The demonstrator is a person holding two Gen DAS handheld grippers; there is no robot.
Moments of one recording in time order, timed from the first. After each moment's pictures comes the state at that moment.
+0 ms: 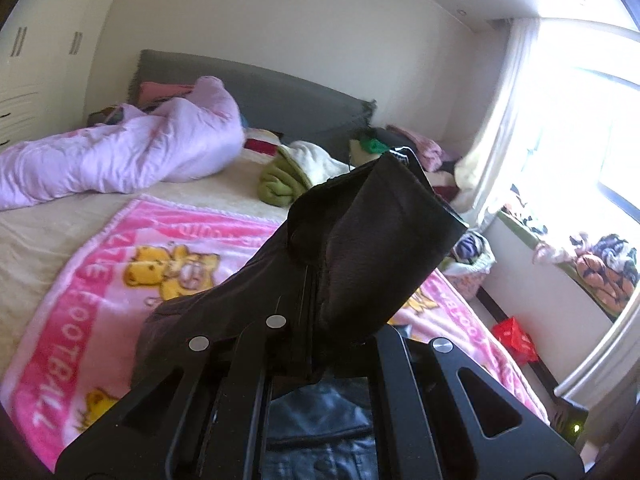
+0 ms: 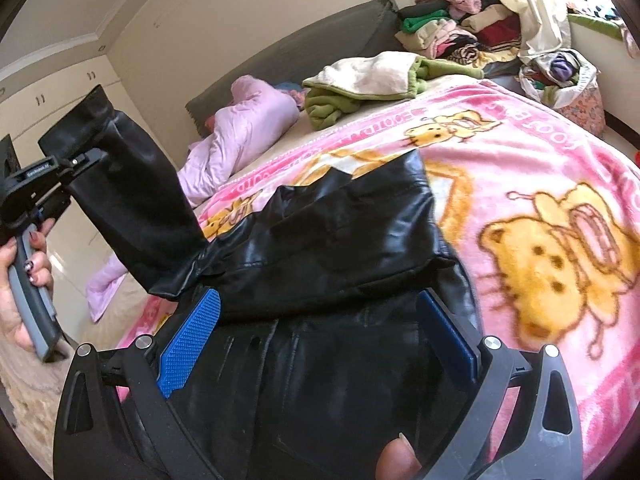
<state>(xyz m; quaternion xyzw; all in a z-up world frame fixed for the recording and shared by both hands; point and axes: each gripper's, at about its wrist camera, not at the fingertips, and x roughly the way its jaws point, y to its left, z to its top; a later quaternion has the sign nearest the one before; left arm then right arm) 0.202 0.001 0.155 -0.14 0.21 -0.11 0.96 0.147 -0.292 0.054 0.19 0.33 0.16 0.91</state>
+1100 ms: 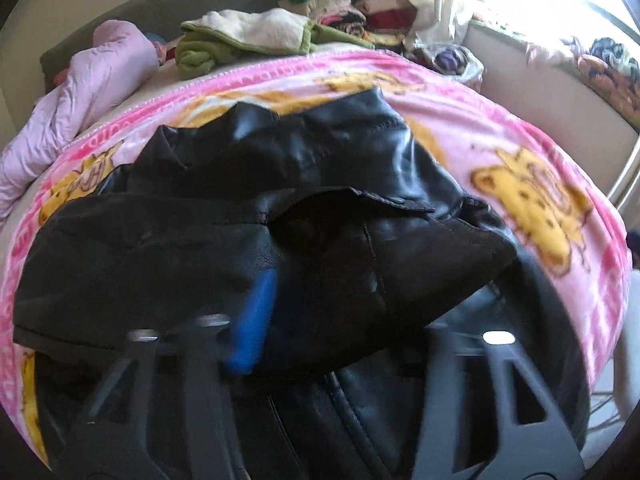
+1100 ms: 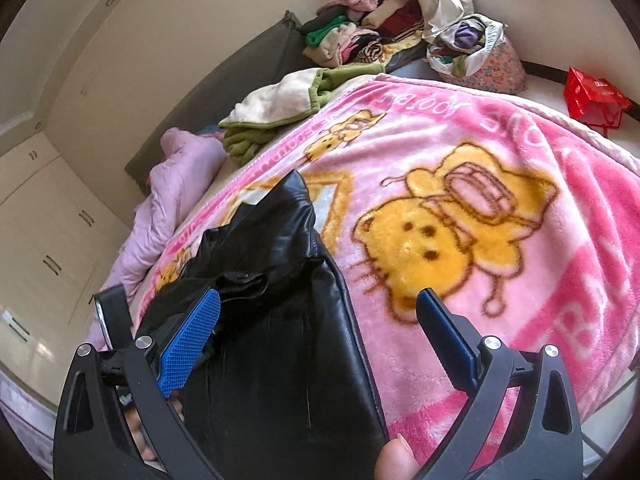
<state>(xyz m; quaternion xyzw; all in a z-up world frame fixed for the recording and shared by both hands) 0.224 -0.152 -0.037 0.08 0.41 -0.17 0.89 0.111 -0.386 0.036 0.29 0.32 0.04 0.90</state>
